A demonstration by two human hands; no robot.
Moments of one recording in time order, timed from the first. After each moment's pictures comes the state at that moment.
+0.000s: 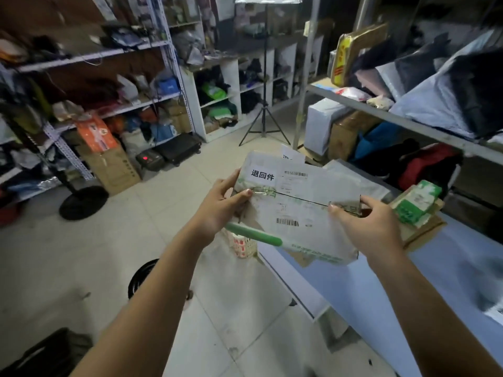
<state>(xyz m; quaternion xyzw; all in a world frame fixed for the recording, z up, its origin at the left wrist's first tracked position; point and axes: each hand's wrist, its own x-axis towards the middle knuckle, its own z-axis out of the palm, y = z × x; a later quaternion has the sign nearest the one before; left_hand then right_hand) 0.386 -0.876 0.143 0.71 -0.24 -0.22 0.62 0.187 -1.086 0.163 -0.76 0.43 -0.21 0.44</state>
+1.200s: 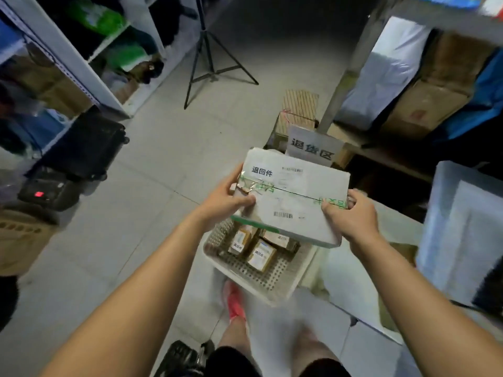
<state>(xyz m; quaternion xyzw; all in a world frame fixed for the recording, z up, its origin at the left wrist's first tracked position) 1.057 -1.155 -0.107 0.69 -0.26 -0.54 0.41 0.812 -1.281 -0.104 -0.58 0.66 -0.14 0.46</state>
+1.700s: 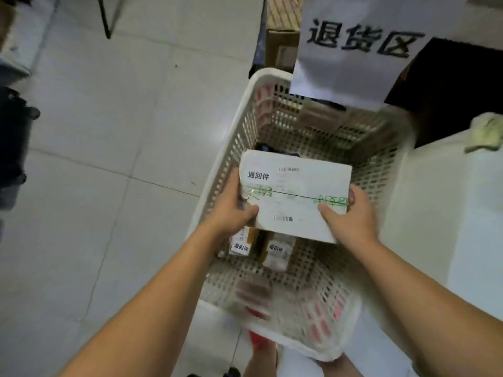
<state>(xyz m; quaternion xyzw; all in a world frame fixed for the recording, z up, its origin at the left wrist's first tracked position) 1.108 -1.238 -0.512 0.72 -0.29 -0.56 0.28 0.871 -1.320 -0.526 -0.53 0.71 -0.09 0.45</state>
